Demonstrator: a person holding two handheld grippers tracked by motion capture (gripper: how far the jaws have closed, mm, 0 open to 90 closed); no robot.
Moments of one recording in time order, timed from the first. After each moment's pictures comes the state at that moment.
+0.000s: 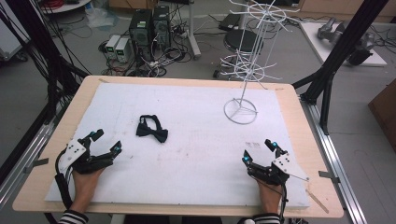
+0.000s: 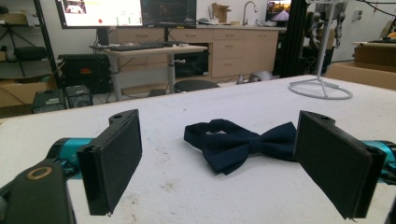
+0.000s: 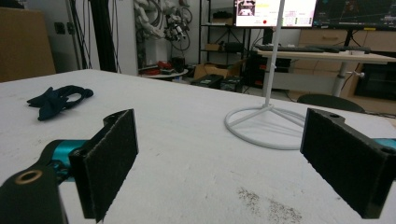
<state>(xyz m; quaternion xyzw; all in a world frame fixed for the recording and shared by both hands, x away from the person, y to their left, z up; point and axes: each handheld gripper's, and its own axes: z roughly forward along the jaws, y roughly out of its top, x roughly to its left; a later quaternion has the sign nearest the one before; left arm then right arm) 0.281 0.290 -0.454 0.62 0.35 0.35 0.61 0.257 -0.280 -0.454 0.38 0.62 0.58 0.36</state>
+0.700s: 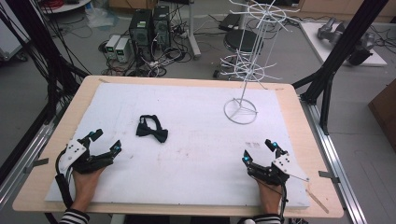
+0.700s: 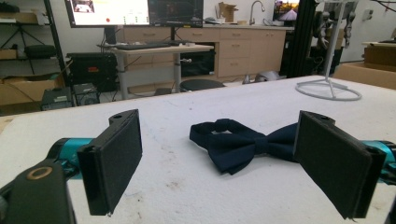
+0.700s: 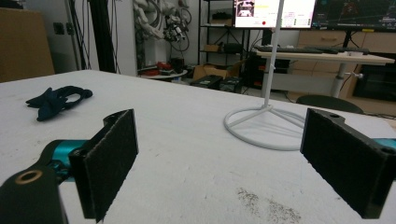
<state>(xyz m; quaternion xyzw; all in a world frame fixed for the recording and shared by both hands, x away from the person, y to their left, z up) 0.281 0.289 -0.454 0.61 0.36 0.35 0.61 0.257 -0.280 -0.454 0.38 0.62 0.58 0.37</state>
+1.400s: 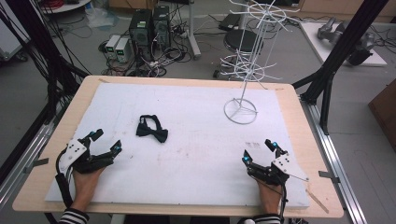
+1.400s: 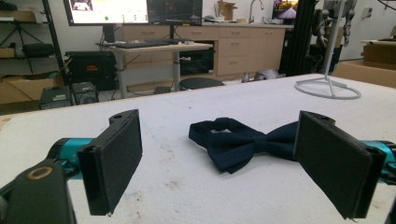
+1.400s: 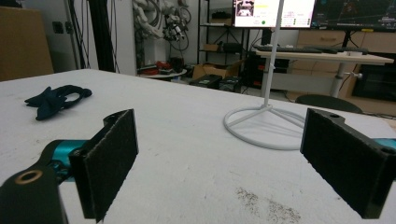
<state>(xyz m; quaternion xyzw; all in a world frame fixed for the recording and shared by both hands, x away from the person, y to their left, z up) 0.282 0.289 -0.453 0.62 0.36 0.35 0.60 0.257 -0.279 -0.454 0.38 0.62 0.58 0.37</state>
